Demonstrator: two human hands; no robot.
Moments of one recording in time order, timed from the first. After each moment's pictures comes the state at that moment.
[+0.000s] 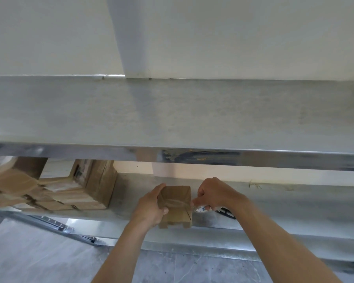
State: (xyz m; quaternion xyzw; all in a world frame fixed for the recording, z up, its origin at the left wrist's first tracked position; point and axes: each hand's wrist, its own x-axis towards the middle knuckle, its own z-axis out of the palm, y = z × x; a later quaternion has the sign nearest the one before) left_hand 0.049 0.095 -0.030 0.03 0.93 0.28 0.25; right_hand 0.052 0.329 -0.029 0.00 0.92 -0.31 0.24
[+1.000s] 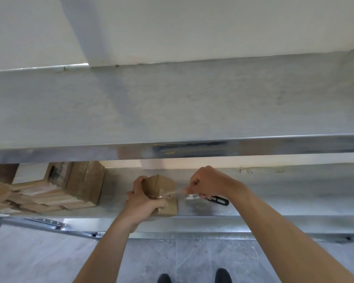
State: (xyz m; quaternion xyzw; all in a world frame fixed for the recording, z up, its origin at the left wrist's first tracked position) left_hand 0.051 0.097 -0.051 -0.09 0.85 0.45 0.27; right_hand 0.059 0.353 -0.025 -0.03 0.89 -0.38 0.23
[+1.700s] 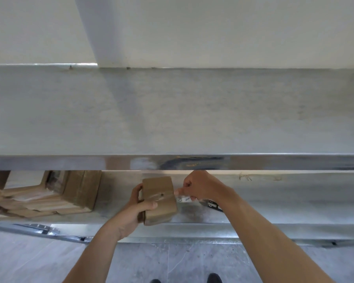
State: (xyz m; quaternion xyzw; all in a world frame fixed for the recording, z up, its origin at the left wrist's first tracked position) left_hand 0.038 0.073 -0.056 -0.11 0.62 0.67 0.38; right_hand 0.038 0.324 -0.030 0.03 0.91 -0.36 0.22
